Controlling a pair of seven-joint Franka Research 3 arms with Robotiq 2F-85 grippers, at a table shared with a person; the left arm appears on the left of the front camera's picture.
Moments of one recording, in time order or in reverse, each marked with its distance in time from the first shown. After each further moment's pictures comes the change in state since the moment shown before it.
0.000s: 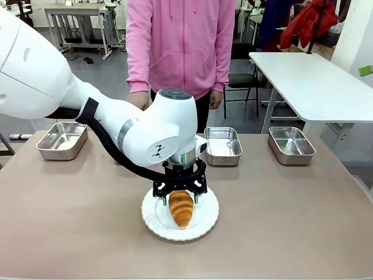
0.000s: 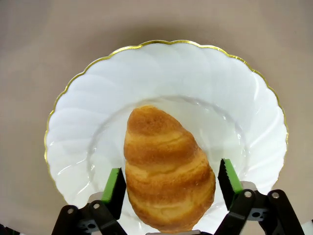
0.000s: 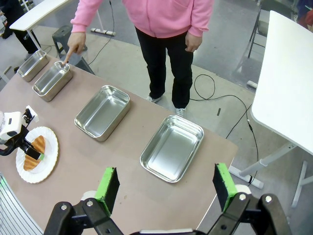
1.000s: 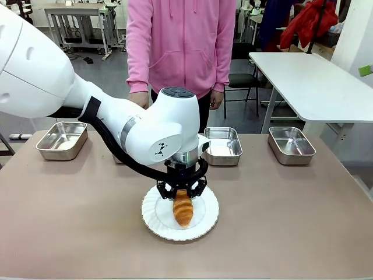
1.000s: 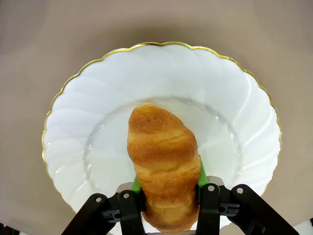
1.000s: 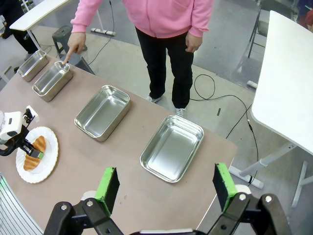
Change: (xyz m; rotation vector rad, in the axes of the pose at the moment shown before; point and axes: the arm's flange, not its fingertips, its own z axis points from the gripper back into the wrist) left arm 0.001 -0.004 0.003 -0.002 0.003 -0.002; right arm 0.000 0.000 0.000 0.000 0.000 0.000
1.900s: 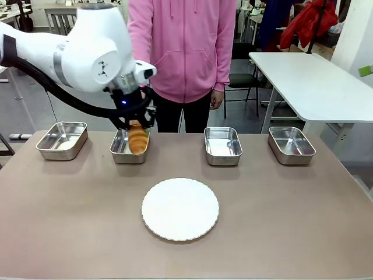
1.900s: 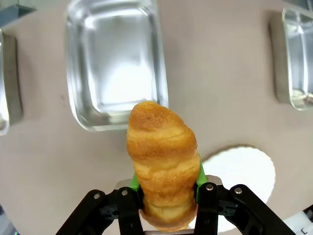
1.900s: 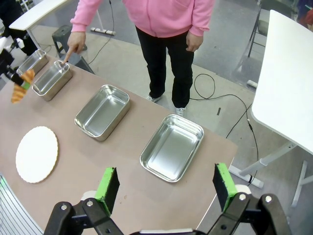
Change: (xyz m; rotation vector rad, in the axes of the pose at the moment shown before) left arm 0.142 0.155 0.139 -0.080 -0.175 -0.096; right arm 0.000 0.000 -0.001 -0.001 0.003 0.000
